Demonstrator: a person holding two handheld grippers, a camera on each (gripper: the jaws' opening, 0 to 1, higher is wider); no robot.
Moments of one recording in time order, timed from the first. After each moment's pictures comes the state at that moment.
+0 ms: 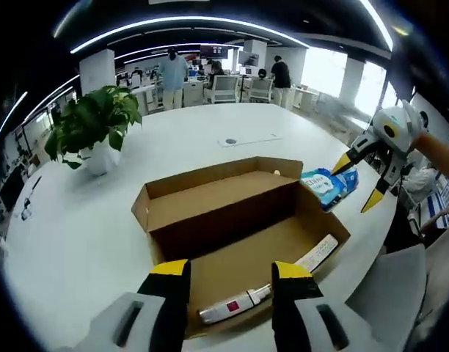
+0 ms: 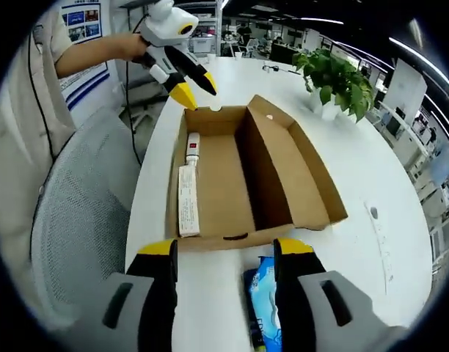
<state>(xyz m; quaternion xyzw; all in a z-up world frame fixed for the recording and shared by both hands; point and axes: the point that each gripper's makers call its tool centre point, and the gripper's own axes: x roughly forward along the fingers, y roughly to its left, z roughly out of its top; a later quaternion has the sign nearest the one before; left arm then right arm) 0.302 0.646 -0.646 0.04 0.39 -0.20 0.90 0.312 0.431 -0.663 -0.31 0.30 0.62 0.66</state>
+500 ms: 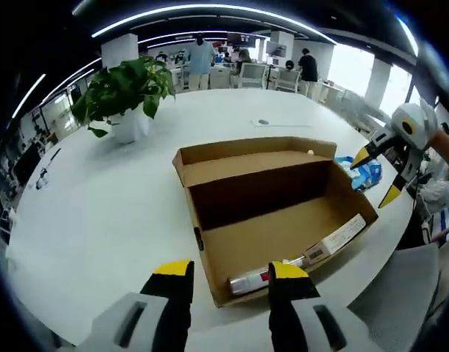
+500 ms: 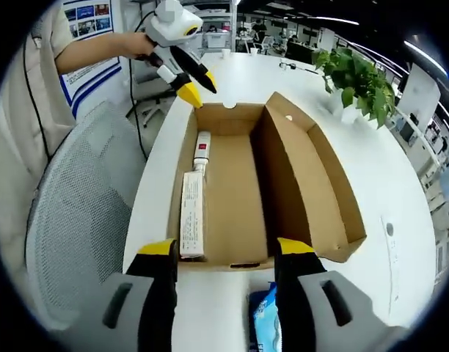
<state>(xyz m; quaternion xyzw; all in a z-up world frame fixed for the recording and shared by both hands) 0.283 0.697 -0.679 0.03 0.43 -0.13 0.89 0.309 0.464 -0.683 -0.32 0.31 0.64 0.63</state>
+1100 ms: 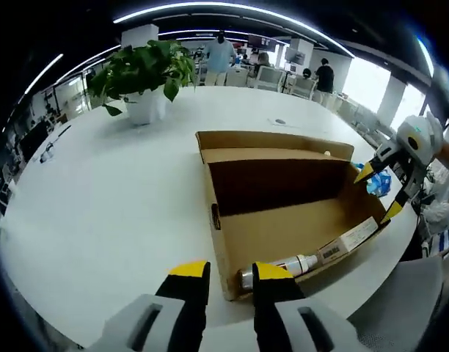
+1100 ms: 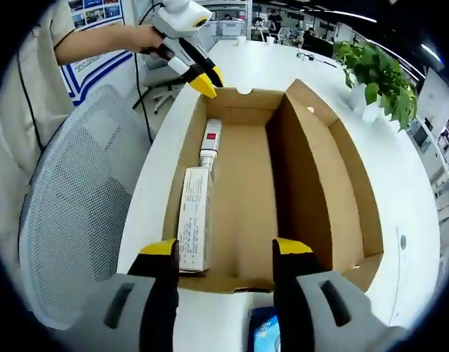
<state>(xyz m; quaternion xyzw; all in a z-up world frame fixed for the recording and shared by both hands) 0.279 0.709 -0.703 -0.02 0.41 -0.10 0.90 0.301 0.482 -0.714 -0.35 0.33 0.66 0.58</state>
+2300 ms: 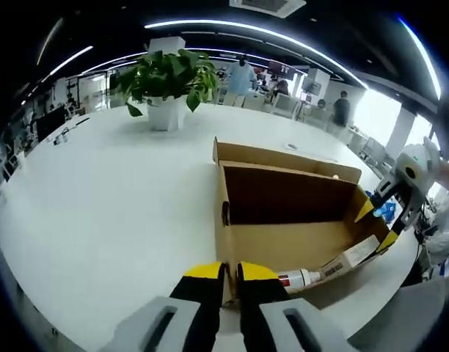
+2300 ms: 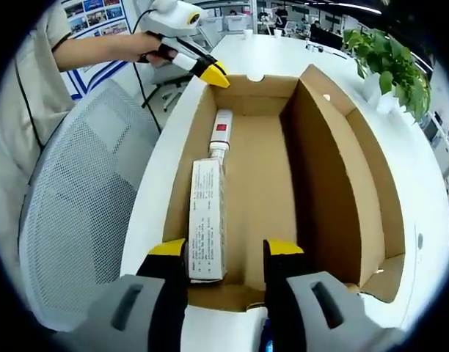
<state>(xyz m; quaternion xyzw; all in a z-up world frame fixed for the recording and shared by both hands) 0.280 0.714 -0.710 -0.08 0.35 -0.06 0.93 0.289 0.487 -0.735 -0.34 0.35 0.67 0.56</state>
